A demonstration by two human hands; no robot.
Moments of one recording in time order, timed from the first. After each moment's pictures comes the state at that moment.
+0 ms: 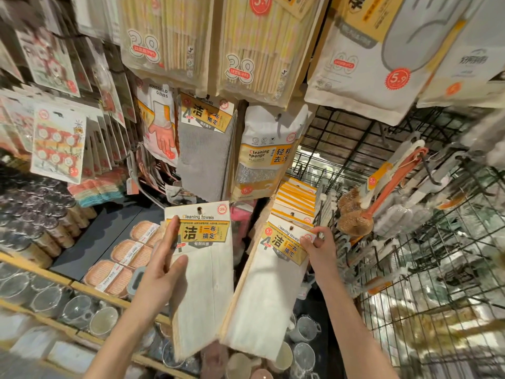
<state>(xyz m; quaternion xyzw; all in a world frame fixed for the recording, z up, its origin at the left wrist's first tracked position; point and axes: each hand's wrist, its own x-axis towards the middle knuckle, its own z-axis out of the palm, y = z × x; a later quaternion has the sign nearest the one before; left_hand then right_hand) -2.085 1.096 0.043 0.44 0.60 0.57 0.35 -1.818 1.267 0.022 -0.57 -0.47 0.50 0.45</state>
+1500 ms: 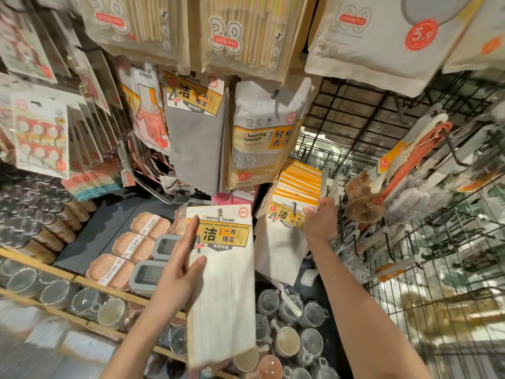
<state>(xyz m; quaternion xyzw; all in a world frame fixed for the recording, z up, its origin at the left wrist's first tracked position) -2.058 1.113 0.034 0.45 0.62 0.52 0.38 -1.844 1.339 -0.002 -0.75 -0.51 0.21 0.35</state>
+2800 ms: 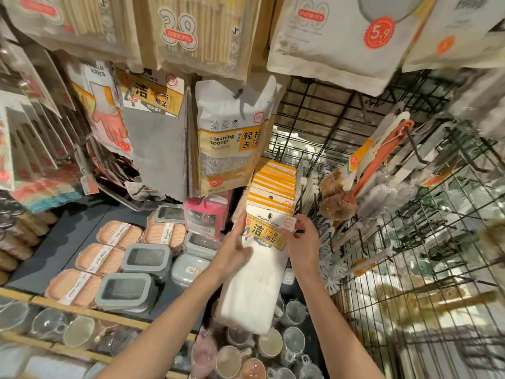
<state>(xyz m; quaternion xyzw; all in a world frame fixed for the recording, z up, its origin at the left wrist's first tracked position) -1.970 1.235 0.000 0.51 0.56 0.43 0.50 -1.818 1.281 0.010 -0.66 -0.52 0.35 0.41</state>
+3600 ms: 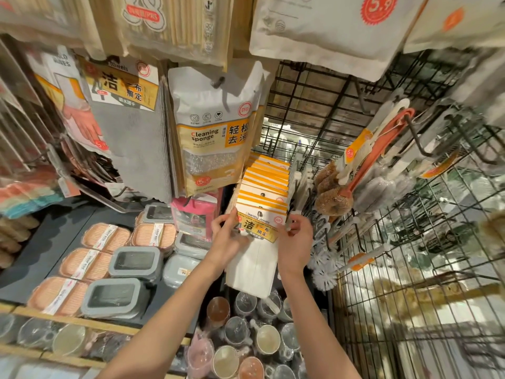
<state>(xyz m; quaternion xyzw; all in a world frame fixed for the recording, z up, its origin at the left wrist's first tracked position) -1.963 1.262 -0.003 0.43 0.62 0.42 0.50 -1.829 1.291 -0.011 -0.71 -0.47 0.28 0.45</state>
